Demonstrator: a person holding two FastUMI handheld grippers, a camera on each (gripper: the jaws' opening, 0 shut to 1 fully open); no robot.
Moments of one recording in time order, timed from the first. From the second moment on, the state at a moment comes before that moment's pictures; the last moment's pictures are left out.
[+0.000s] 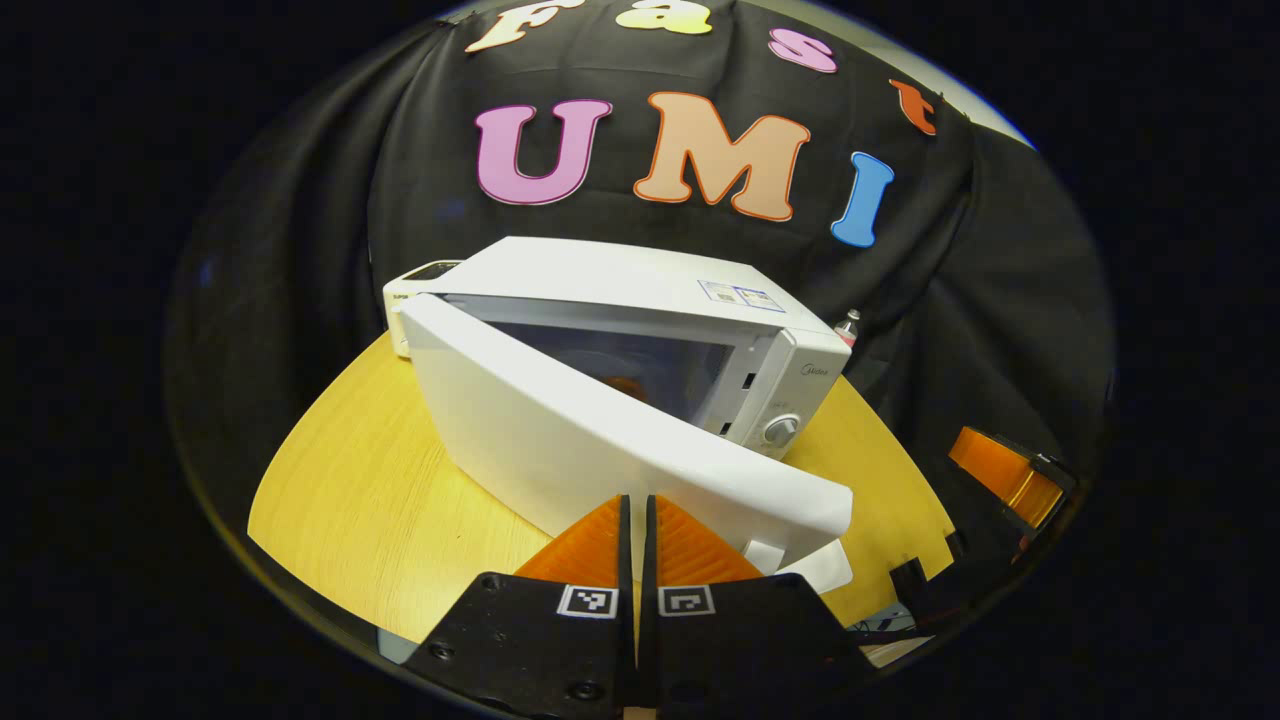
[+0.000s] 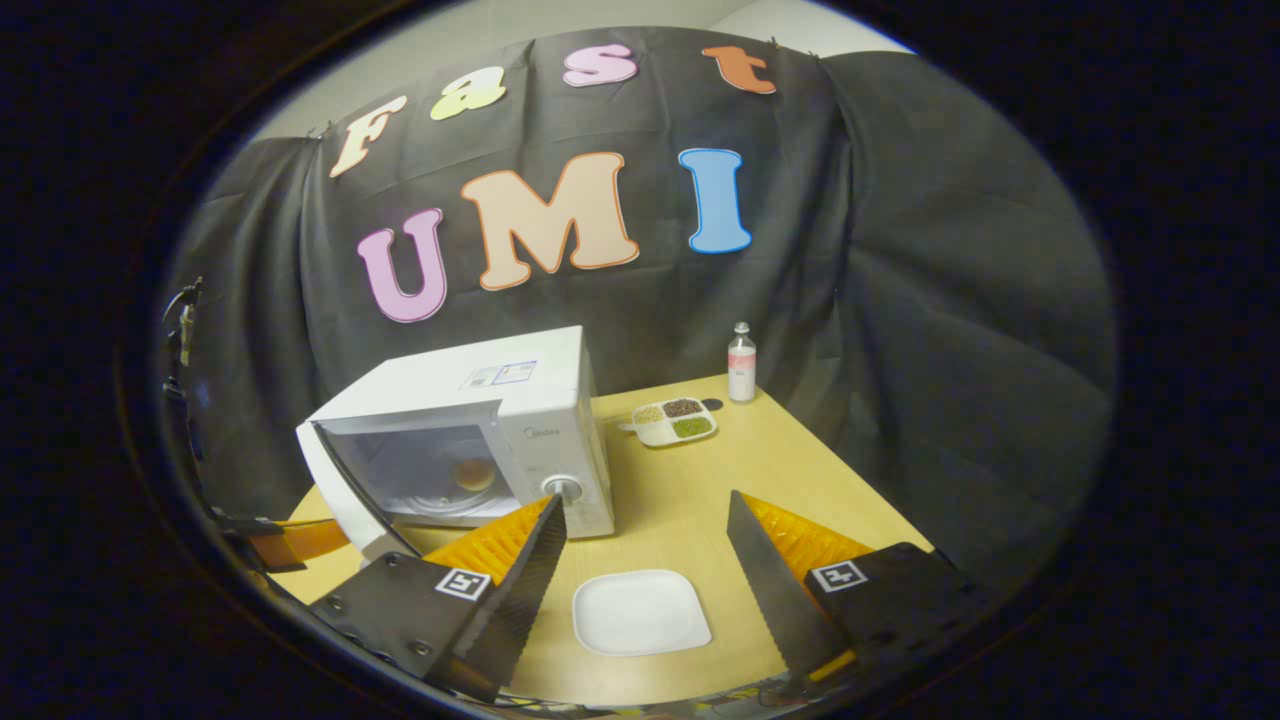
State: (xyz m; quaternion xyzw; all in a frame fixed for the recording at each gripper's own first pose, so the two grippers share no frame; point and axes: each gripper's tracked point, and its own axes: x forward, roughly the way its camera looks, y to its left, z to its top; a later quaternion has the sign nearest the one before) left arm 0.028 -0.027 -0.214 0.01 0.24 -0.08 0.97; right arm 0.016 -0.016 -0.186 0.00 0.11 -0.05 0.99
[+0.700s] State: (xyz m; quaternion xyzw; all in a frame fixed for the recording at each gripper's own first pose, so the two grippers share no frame) left arm 0.090 -0.084 -0.211 0.02 0.20 -0.10 0.97; right arm 0.024 -0.037 -0.163 -0.02 0.07 -0.06 1.00
